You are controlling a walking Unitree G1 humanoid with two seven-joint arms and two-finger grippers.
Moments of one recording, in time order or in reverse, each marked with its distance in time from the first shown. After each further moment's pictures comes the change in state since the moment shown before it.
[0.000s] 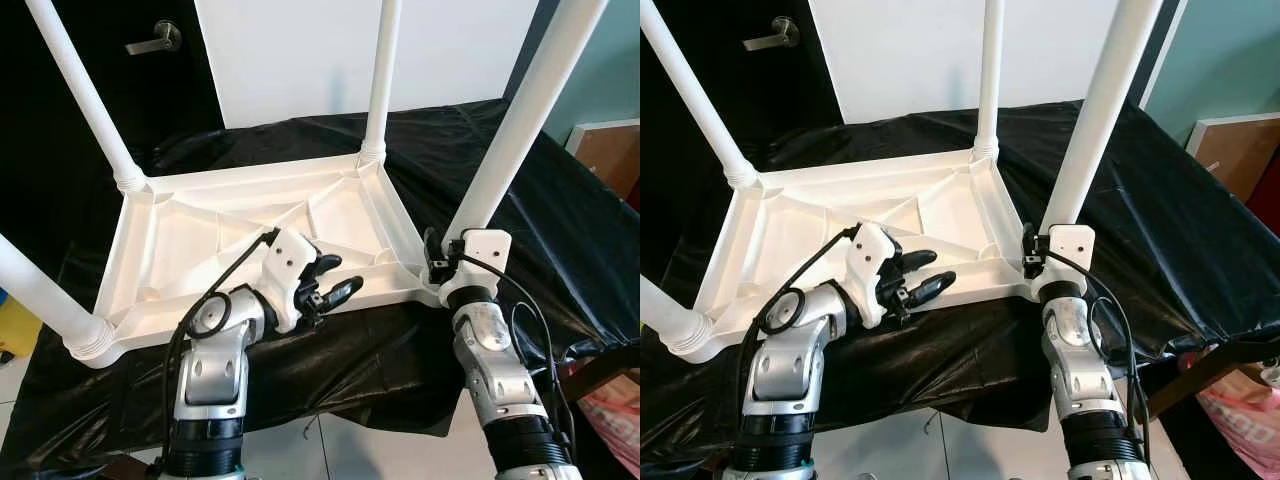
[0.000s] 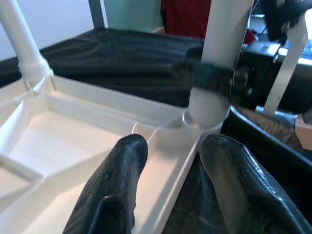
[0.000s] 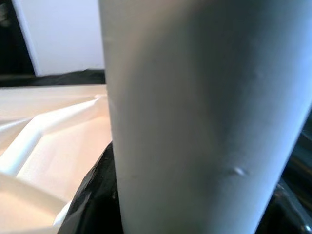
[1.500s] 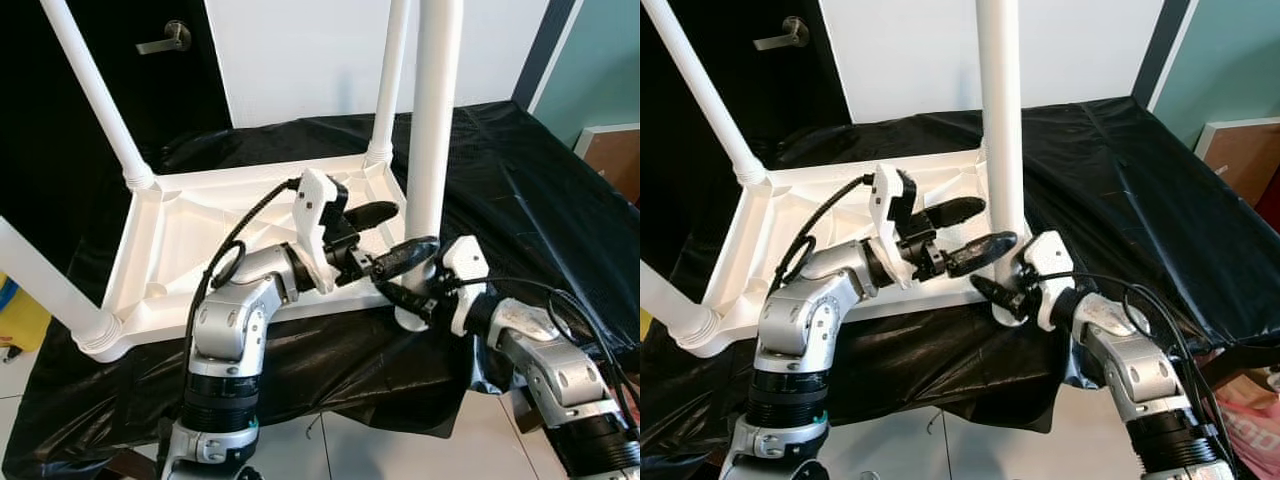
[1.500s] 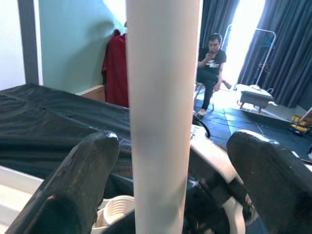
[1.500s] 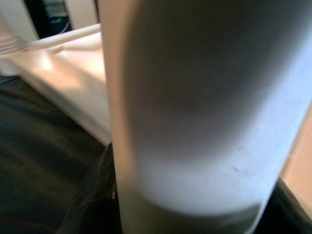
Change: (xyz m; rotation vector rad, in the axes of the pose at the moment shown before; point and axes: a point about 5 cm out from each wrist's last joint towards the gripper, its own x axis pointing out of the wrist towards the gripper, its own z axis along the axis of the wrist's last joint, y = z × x) left arm 0.027 -0.018 0.057 -0.192 -0.260 -0.285; right arm -0.027 0.013 0.009 -0.069 0.200 0.880
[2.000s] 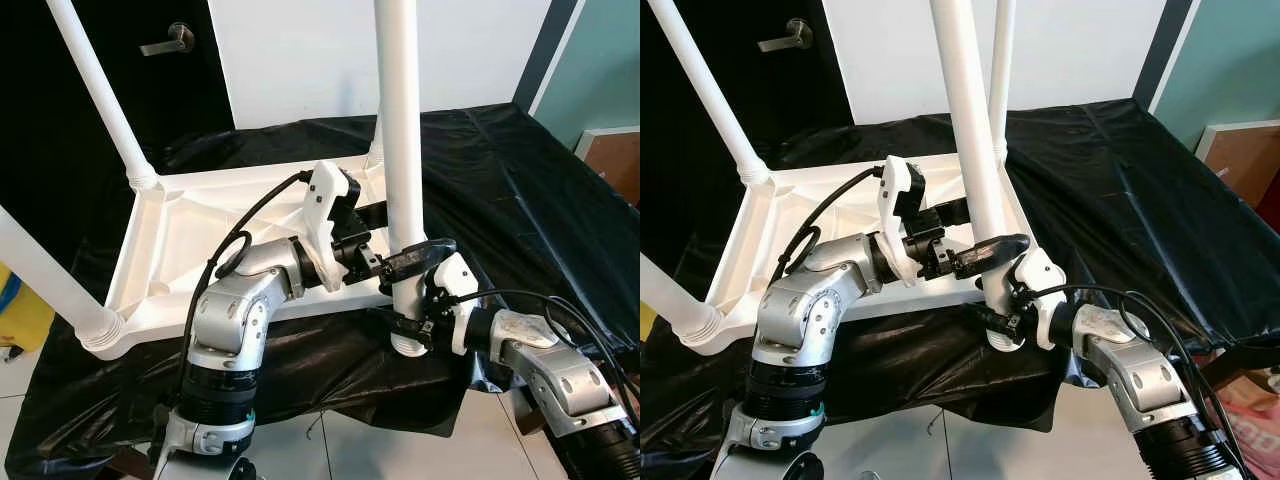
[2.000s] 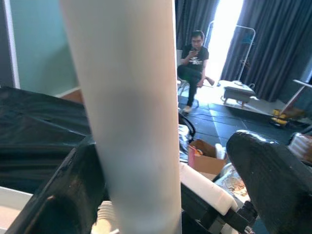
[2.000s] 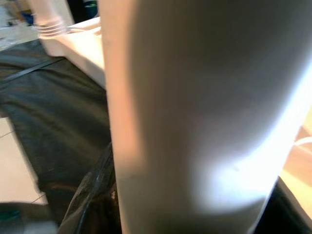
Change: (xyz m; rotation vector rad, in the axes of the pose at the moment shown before) left arm 0.007 -0.006 0.004 -0.021 0.011 -0.085; right arm -0.005 0.015 -0.004 0.034 0.062 0.137
